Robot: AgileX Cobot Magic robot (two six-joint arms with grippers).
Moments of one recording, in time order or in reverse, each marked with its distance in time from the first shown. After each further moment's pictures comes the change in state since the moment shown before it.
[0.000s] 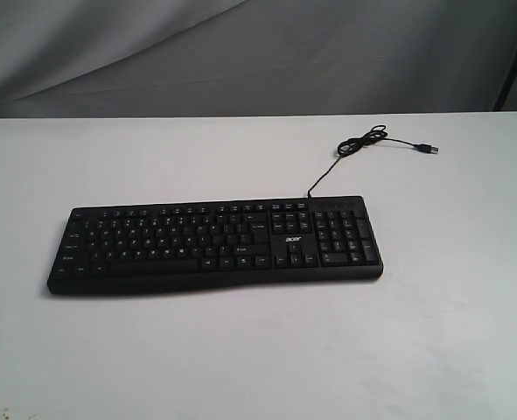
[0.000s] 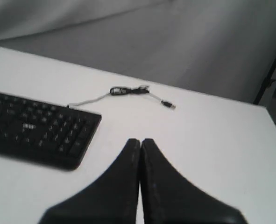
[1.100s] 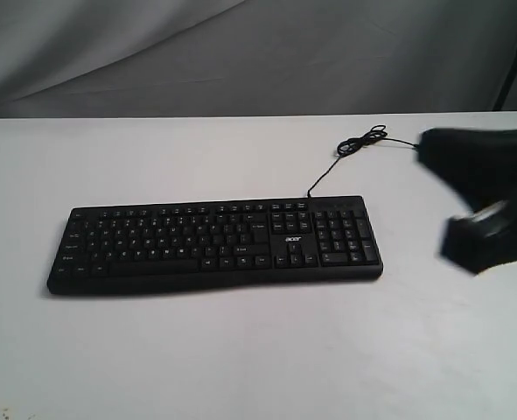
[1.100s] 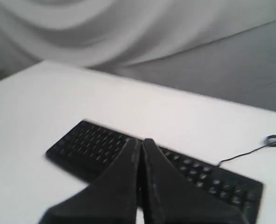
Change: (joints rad) left arm 0.000 0.000 0.000 0.000 0.000 0.000; right arm 0.484 0.789 -0.432 0.038 -0.289 0.239
